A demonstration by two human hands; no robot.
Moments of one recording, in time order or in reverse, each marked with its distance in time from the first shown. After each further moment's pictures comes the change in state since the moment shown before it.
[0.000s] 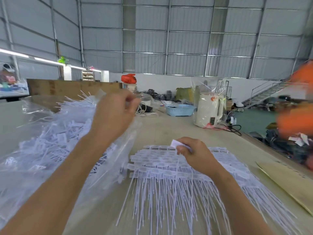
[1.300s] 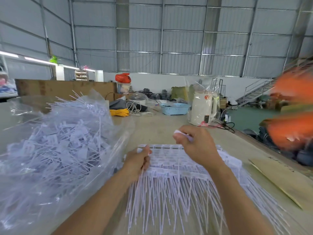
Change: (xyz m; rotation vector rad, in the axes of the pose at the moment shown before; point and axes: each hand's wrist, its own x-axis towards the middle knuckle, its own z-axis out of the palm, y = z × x) left_hand -0.081 -0.028 0.136 -0.982 -0.404 -1.053; right_hand -0.003 -0.015 -0.020 -0.129 0.294 -0.072
